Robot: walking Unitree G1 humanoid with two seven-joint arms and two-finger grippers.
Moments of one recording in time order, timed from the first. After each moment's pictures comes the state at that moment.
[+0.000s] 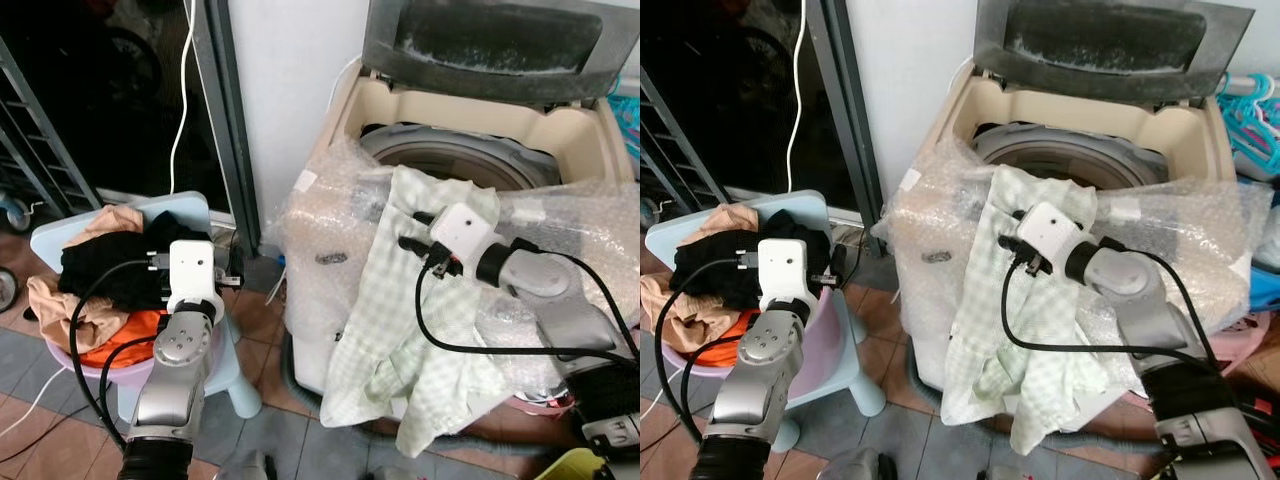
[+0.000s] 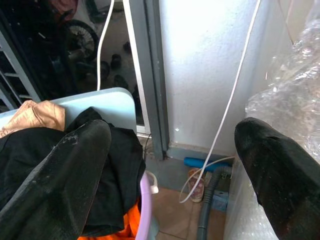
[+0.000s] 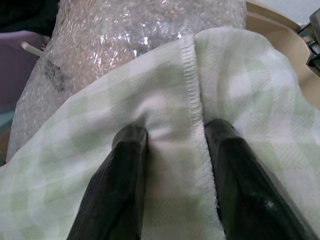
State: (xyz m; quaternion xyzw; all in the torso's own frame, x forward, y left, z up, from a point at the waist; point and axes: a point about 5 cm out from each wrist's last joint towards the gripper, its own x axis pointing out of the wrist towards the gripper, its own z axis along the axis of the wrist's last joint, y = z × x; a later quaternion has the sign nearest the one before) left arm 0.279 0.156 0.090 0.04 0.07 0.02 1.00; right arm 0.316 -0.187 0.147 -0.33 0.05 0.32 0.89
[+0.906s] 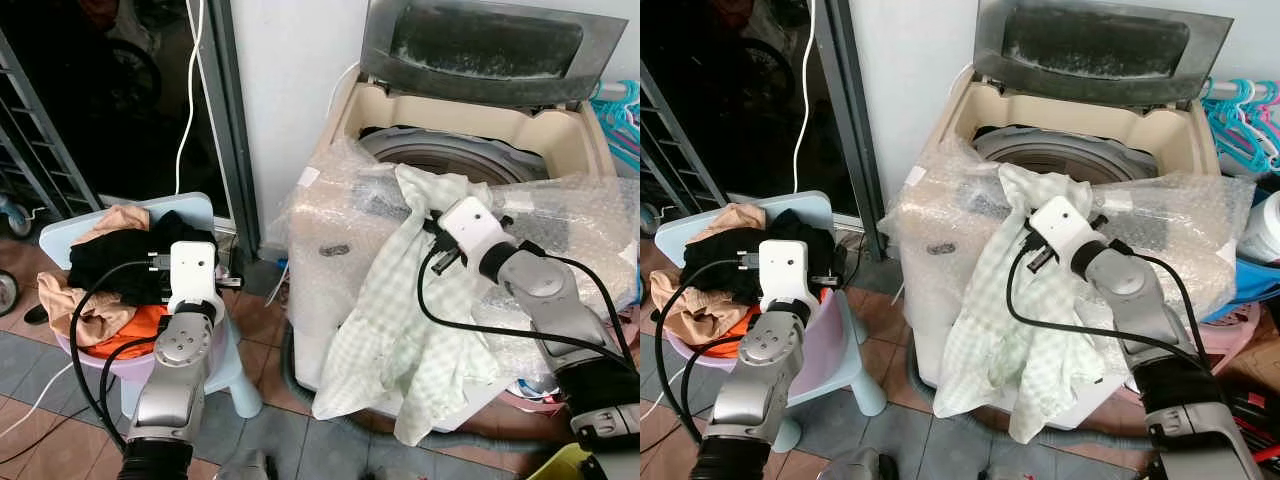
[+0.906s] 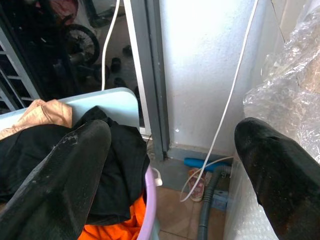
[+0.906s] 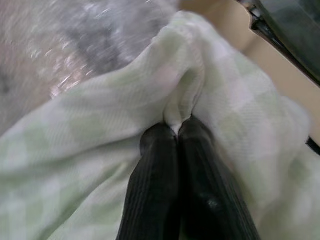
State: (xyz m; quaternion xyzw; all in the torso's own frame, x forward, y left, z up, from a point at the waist) left arm 0.278 0.157 0.089 0.04 0.07 0.03 1.00; right arm 0.333 -0.206 0.148 -0.24 0.07 0.23 0.94
